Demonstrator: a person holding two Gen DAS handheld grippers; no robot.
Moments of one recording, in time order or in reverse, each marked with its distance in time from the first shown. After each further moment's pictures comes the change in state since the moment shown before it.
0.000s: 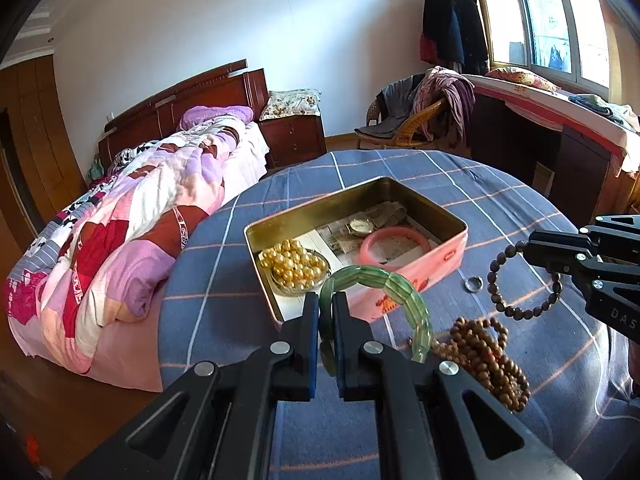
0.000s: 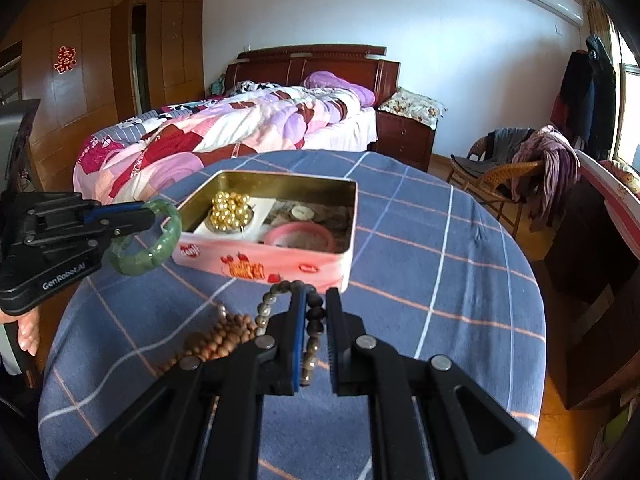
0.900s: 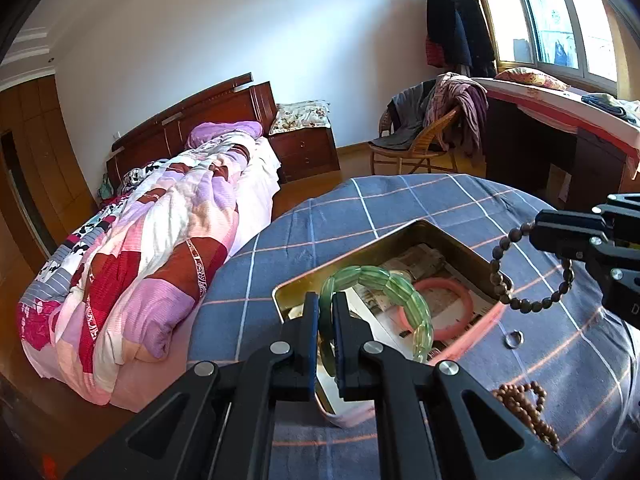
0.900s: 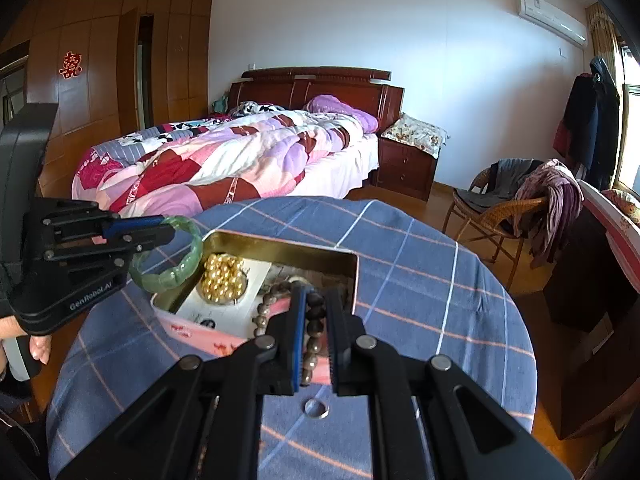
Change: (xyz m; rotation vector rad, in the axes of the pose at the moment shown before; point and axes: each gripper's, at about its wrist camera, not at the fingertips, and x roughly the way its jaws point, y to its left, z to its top) left arm 0.028 0.022 0.054 0.039 -0.030 0.056; right arm 0.015 0.001 0.058 -0.031 -0.077 -0.008
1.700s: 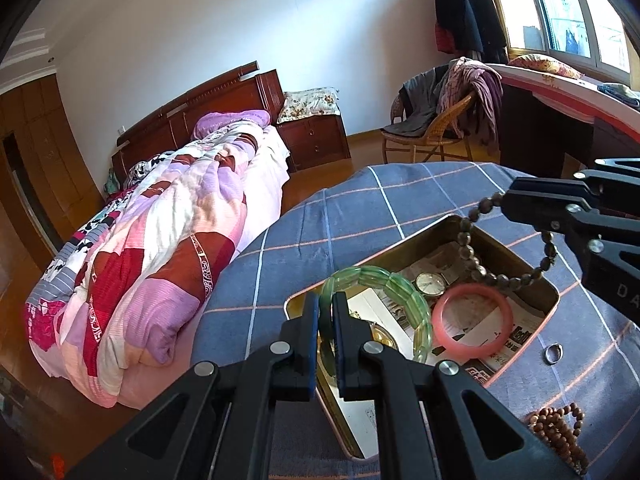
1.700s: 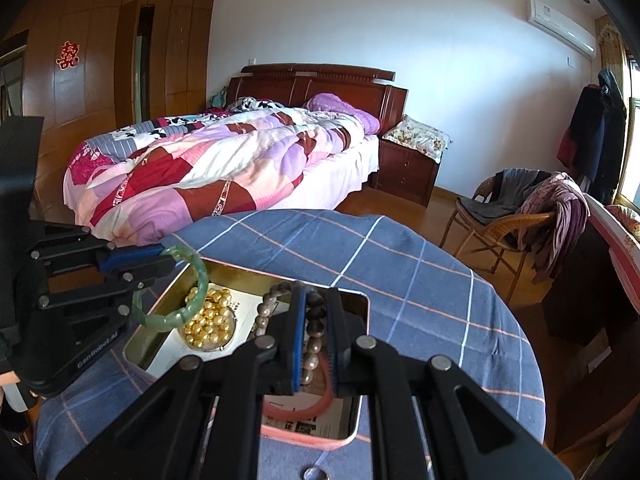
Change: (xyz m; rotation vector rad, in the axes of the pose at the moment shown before) left arm 0.046 0.007 0.010 0.011 0.050 0.039; right arm 0.046 0.007 0.028 -0.034 0.016 -0.022
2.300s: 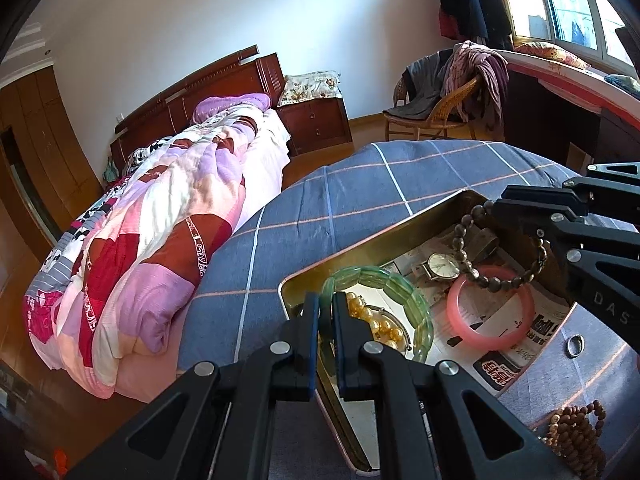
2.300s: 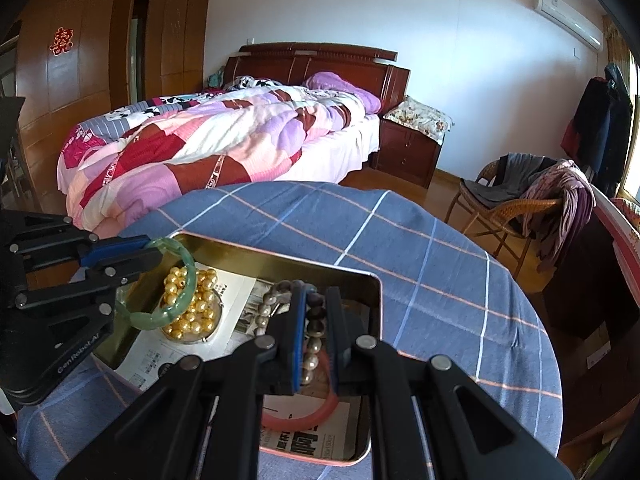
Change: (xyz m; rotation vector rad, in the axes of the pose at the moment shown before) left arm 0.026 0.001 -0.009 -0.005 0.057 0.005; right arm 0.033 0.000 -0.011 -0.003 0.076 -0.006
